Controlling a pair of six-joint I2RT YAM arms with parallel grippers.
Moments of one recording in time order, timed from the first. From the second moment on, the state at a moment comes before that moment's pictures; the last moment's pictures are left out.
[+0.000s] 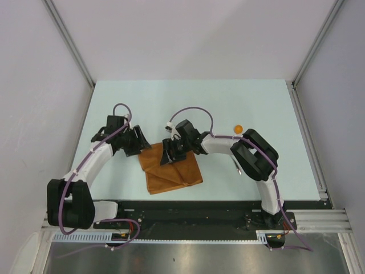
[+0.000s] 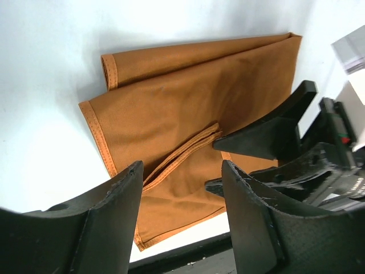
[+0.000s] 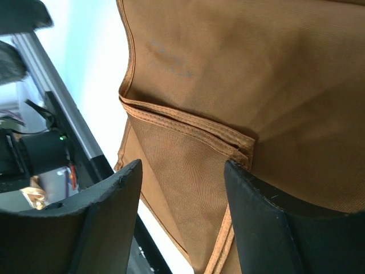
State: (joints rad) left arm -0.10 1.28 0.83 -0.54 0.30 -0.50; right arm 0.83 2.07 1.30 -0.02 -0.55 0.58
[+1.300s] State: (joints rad) left arm -0.10 1.19 0.81 -0.56 0.33 -0.50; right arm 0.72 2.06 1.35 -0.15 -0.50 0.42
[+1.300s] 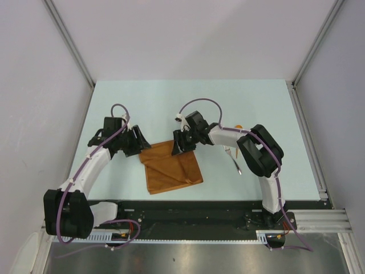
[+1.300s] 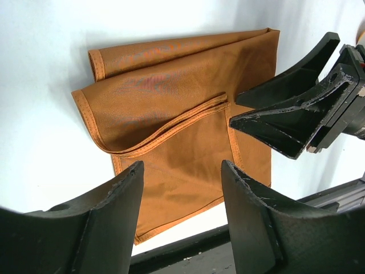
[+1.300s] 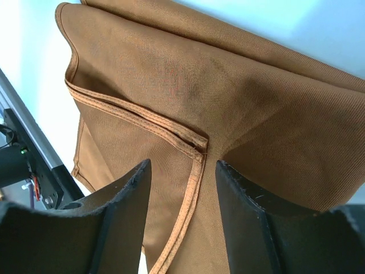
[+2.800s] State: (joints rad) left arm -0.14 1.29 0.89 -0.56 0.41 -0.45; right arm 0.83 1.95 1.20 -0.05 -0.60 0.55
